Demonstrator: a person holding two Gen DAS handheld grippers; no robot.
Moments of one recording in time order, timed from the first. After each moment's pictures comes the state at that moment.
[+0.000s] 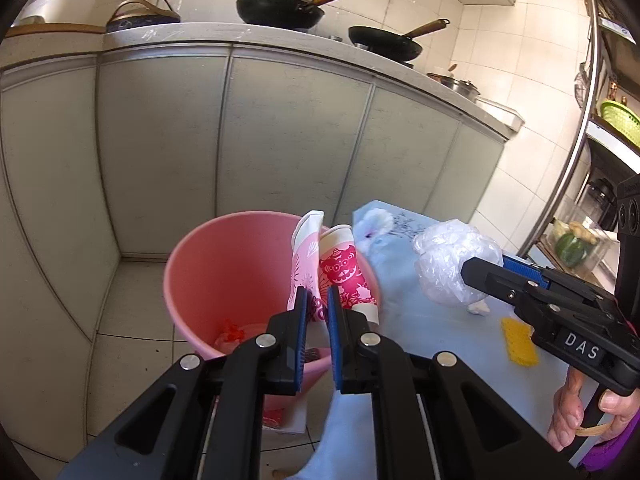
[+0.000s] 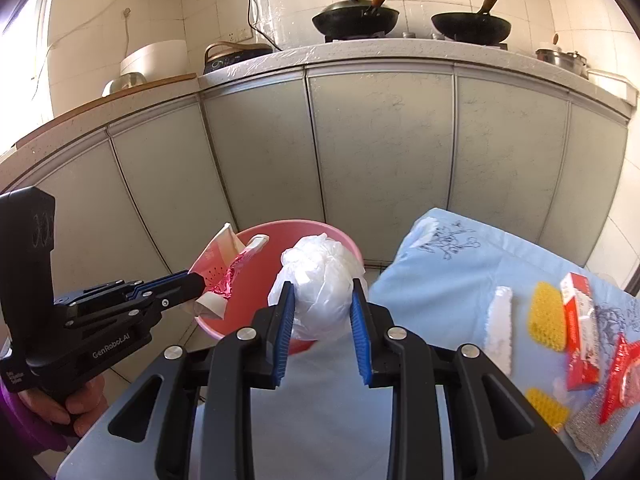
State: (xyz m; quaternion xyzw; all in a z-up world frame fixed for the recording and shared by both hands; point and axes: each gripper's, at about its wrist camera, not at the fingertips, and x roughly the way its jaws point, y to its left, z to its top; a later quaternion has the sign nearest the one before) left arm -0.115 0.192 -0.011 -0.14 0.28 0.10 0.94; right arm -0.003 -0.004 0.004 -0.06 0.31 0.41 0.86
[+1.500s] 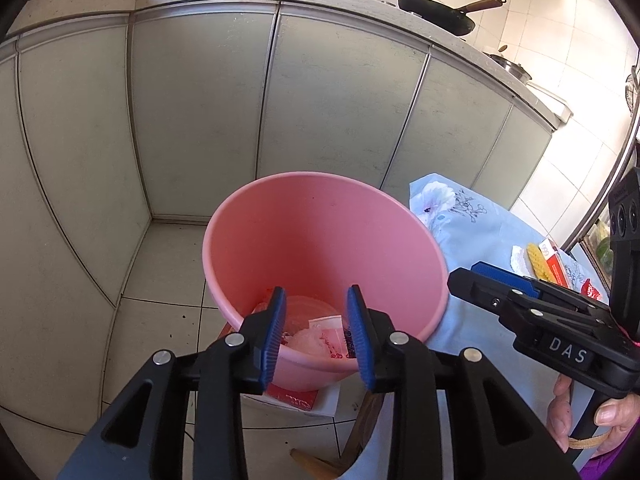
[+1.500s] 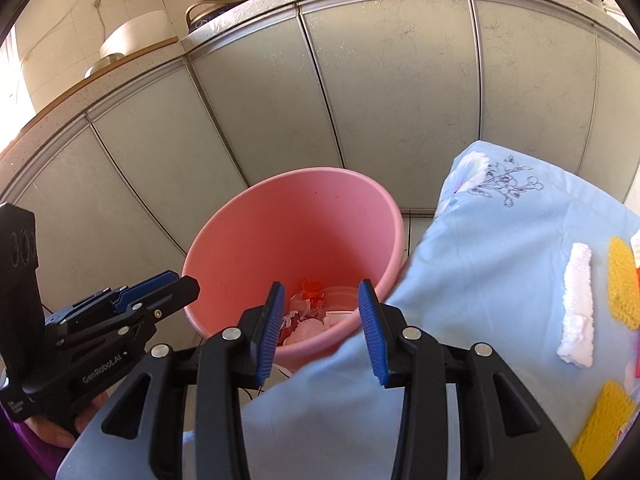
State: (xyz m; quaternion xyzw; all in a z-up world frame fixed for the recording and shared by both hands) left arm -0.093 0.220 -0.041 -0.16 0.34 0.16 0.91; right arm 0.036 0.044 -0.049 -0.04 0.41 0.42 0.81
